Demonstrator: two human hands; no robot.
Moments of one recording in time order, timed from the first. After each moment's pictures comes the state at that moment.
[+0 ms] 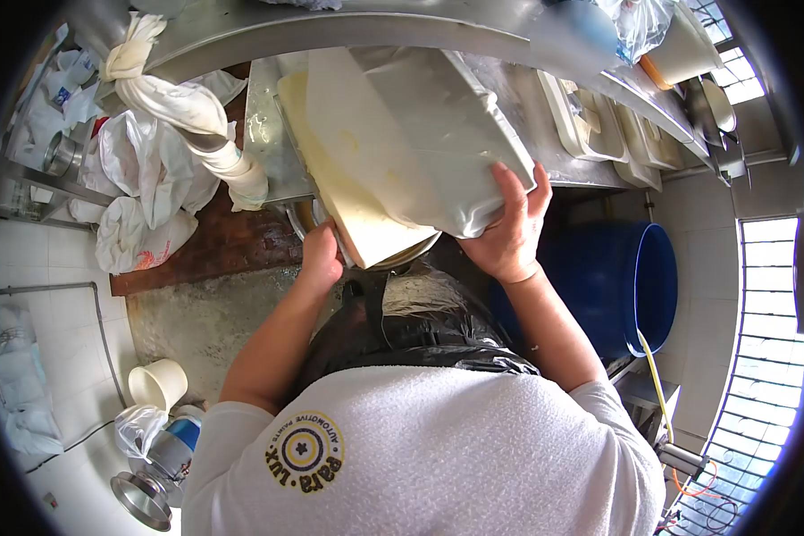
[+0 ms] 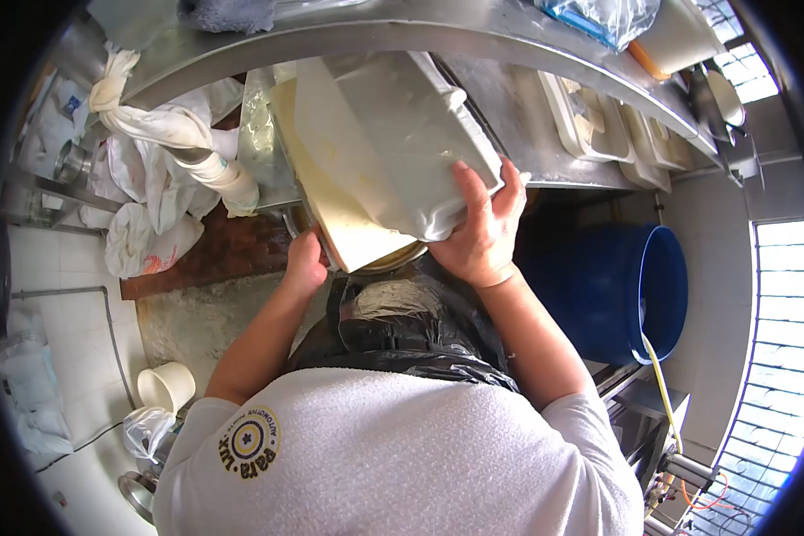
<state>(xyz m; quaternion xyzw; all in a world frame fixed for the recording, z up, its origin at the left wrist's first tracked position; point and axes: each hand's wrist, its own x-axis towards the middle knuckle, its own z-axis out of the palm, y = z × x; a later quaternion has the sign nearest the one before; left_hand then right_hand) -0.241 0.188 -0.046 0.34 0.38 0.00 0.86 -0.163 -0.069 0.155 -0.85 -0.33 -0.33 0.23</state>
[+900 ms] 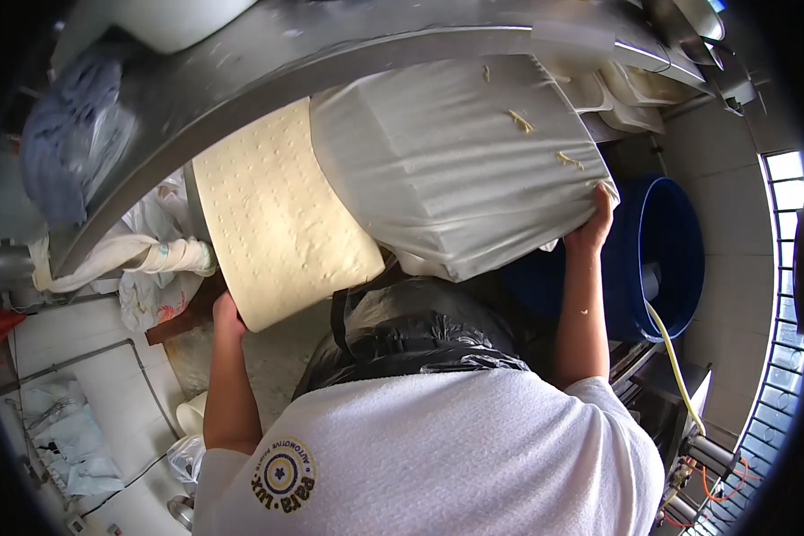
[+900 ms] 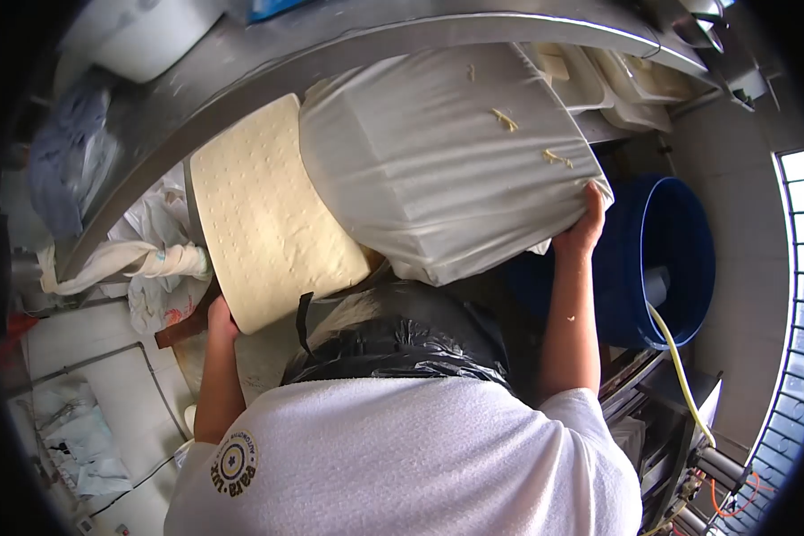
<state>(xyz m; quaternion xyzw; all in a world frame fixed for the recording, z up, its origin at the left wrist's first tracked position) -0.266 0.290 -0.074 0.44 0.48 -0.01 0.76 -0.026 -0.414 0.052 -0.40 0.16 -0.12 0.89</state>
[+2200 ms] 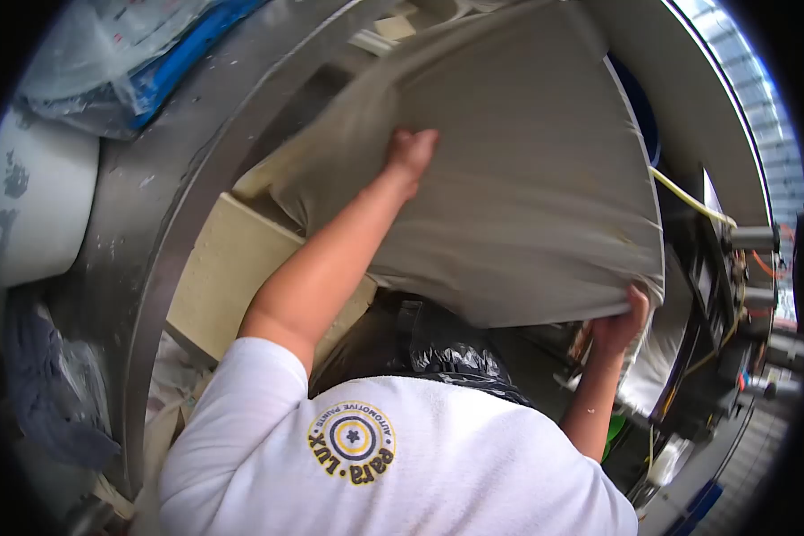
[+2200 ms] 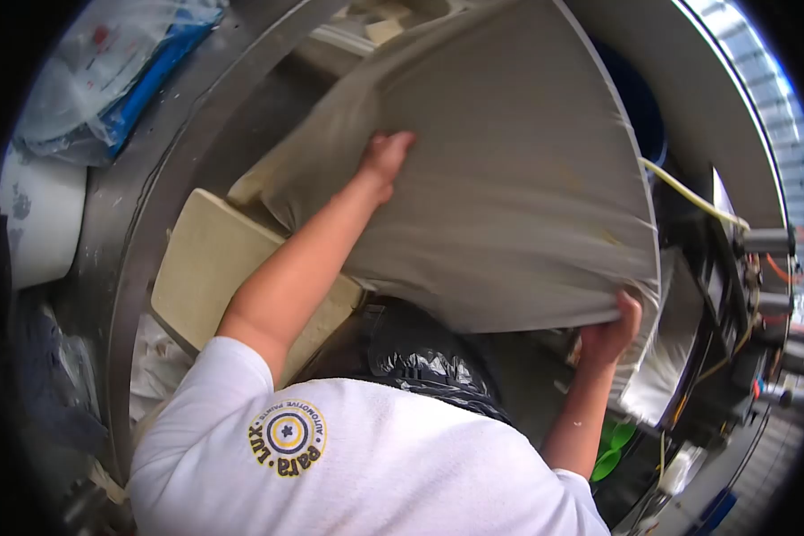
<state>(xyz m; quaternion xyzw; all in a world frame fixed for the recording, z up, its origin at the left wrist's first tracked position) 0.030 -0.176 0.027 0.67 -0.04 -0.35 0.65 -0.395 -0.352 0.130 -0.40 0.31 -0.39 0.77</state>
